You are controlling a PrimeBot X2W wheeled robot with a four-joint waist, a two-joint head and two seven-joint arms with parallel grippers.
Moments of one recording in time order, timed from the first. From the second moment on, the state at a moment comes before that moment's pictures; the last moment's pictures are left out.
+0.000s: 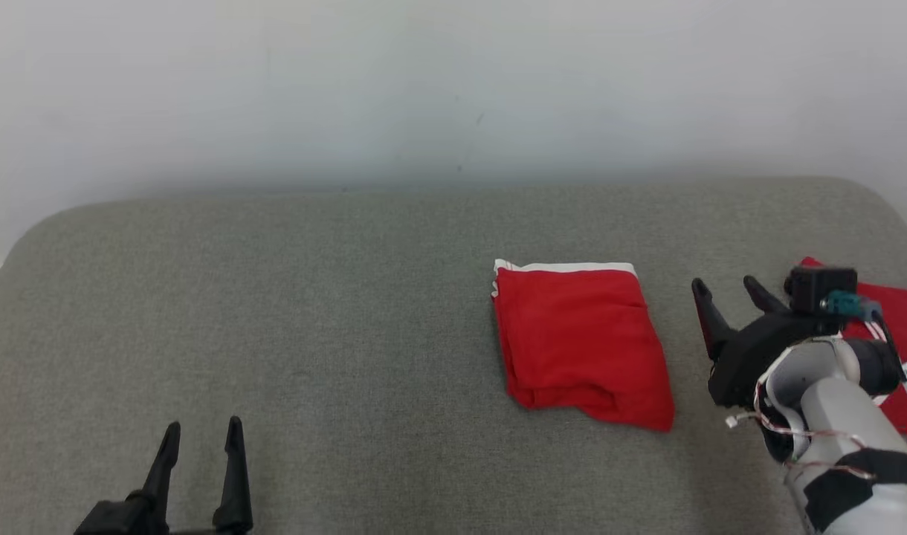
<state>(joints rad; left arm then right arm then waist) 0.01 0.05 0.06 0.18 -0.16 -0.08 -0.26 -0.54 -0.23 0.14 0.71 0.32 0.13 0.03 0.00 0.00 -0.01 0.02</state>
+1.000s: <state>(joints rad) -0.12 0.05 -0.03 0.18 -0.20 -0.08 -0.26 -0.76 -0.28 0.30 1.00 0.29 0.13 0.40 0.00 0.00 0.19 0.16</state>
